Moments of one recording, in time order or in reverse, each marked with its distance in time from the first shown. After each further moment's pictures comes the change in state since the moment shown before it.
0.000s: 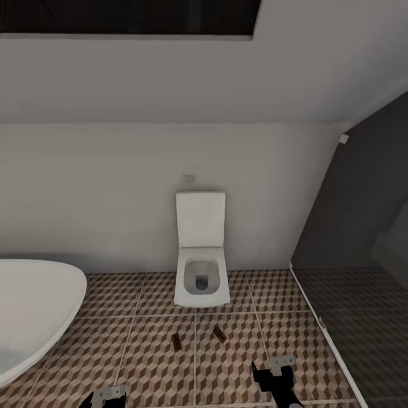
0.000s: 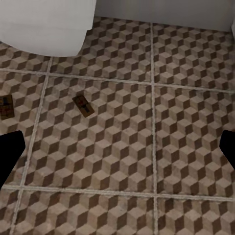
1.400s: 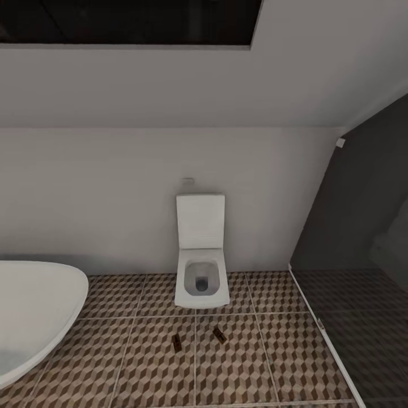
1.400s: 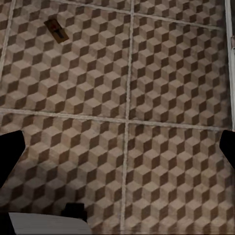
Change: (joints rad) left arm 0.121 -0.019 0.000 0.002 0.001 0.003 0.001; right arm 0.179 -0.089 -0.001 0.008 -0.001 0.016 0.003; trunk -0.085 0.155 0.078
